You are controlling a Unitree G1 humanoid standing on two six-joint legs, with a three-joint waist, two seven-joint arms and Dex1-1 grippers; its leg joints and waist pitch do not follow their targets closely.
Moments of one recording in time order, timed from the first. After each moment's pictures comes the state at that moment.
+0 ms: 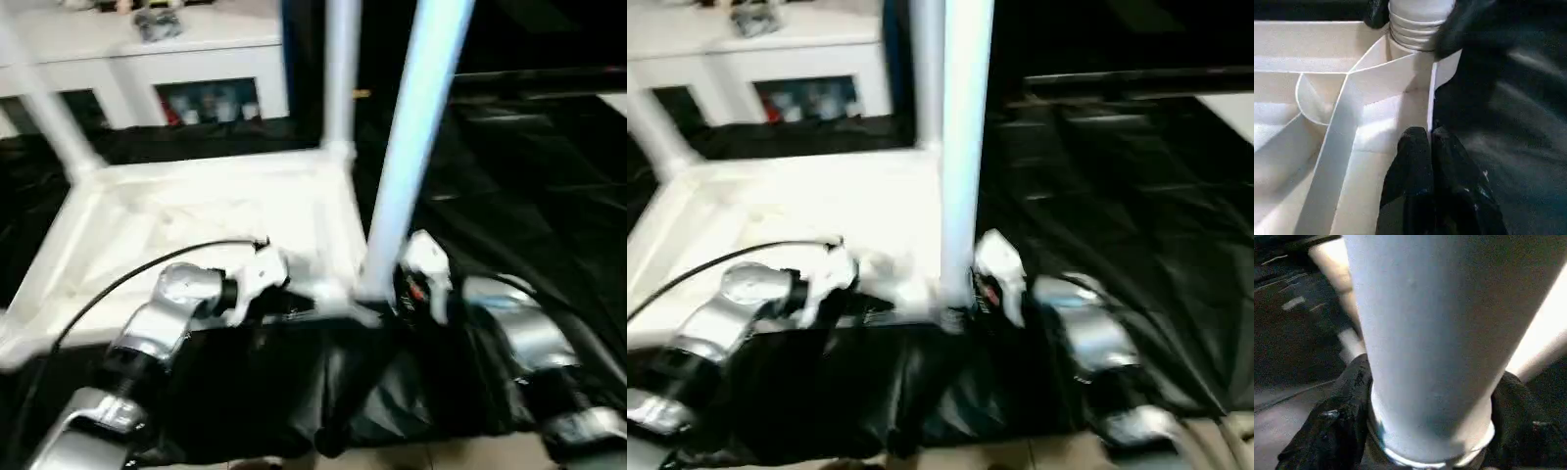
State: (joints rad) left arm -0.51 0.32 -0.25 0.53 0.01 0.04 -1.07; right arm -0.46 -0.28 0.15 0.54 0.08 0.07 0.90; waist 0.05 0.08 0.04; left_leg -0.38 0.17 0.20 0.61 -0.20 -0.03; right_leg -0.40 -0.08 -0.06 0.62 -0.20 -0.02
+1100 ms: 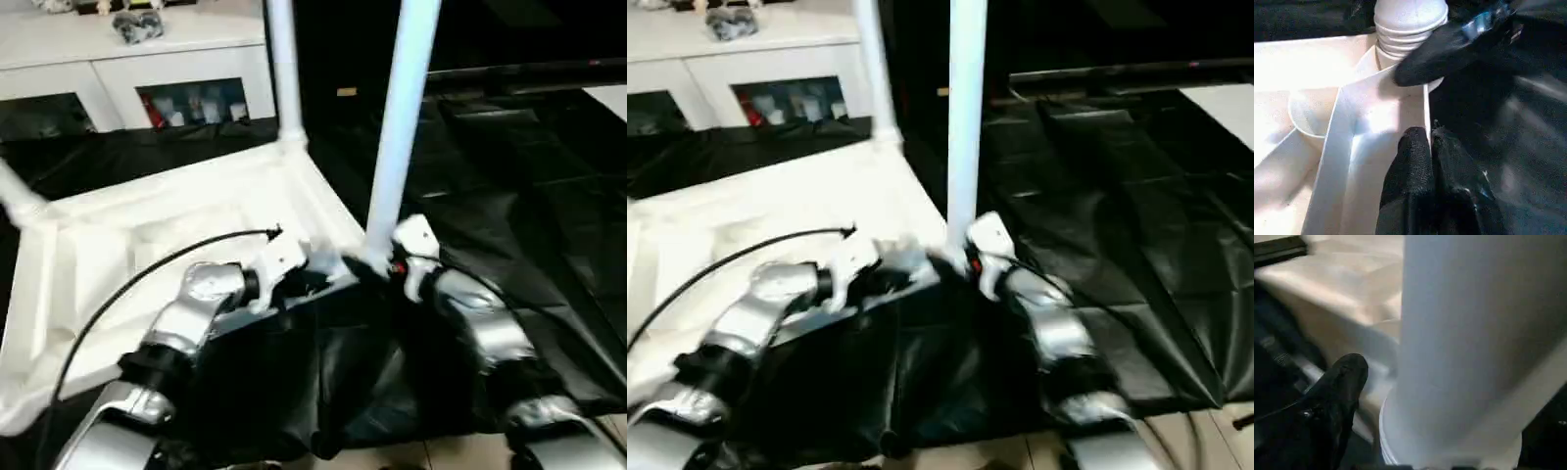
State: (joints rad) left arm -0.51 0.28 -0.25 0.55 -0.01 0.01 -1.07; right arm -0.46 -0.26 0.13 0.61 0.08 -0.09 0.87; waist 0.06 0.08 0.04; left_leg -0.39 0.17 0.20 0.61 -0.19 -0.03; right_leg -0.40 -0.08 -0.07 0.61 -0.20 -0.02
